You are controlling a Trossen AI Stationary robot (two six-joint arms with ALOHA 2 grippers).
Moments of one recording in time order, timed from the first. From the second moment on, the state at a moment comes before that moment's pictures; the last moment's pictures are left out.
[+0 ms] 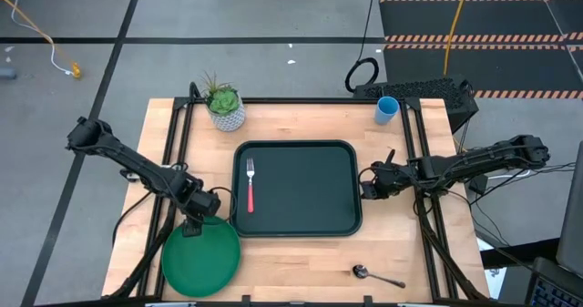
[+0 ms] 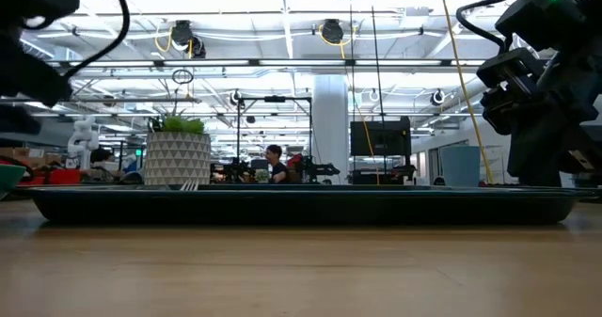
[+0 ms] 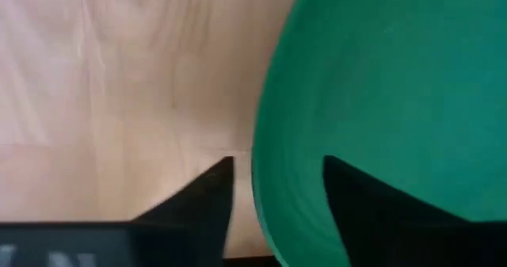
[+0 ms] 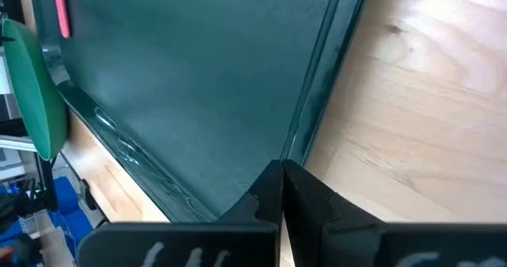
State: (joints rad) left arm -0.45 1.14 0.56 -0.89 0.27 -0.65; right arm 0.09 0.82 0.24 -0.27 -0.11 1.43
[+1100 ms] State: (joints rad) left arm -0.37 1.11 0.74 -0.86 0.16 -1.38; right arm 0.09 0.82 0.24 -0.28 -0.08 1.36
